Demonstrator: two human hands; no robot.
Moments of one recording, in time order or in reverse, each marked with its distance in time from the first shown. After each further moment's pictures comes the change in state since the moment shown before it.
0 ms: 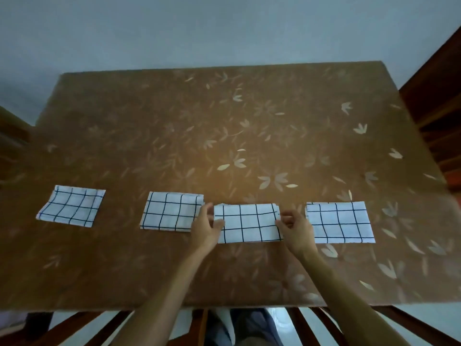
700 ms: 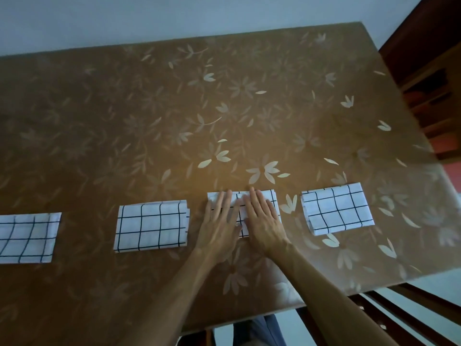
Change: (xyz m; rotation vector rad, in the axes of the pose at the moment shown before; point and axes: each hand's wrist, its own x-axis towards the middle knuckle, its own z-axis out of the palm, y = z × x) left_hand 0.054 -0.020 0.055 0.903 -0.157 0.768; right_hand 0.028 -0.003 0.074 -0.697 -0.145 -0.436
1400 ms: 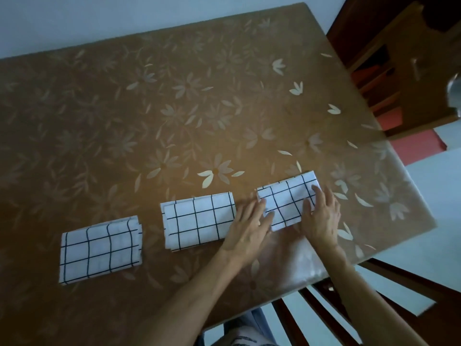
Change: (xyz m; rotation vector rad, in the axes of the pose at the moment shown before) left_hand 0.055 0.151 -0.008 -0.122 -0.012 0.367; right_hand -0.073 0.182 -0.042 0.249 0.484 0.712
